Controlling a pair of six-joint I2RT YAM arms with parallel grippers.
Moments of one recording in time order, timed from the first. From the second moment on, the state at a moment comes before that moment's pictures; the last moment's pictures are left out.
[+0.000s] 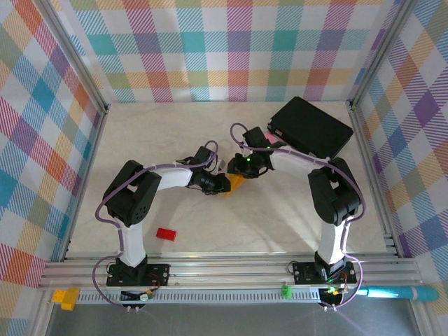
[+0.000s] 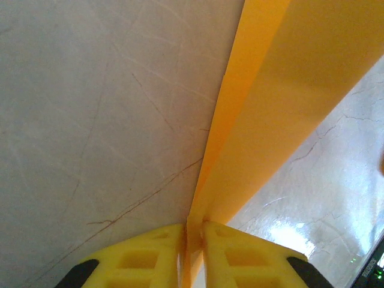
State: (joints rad) left arm -0.56 1.93 1.07 -0.22 0.50 -0.60; right arm 0.56 1.89 1.30 -0.44 -0.42 0.66
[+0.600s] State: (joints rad) left arm -0.56 1.93 1.07 -0.22 0.50 -0.60; right arm 0.55 1.95 1.35 -0.52 -0.21 0.69
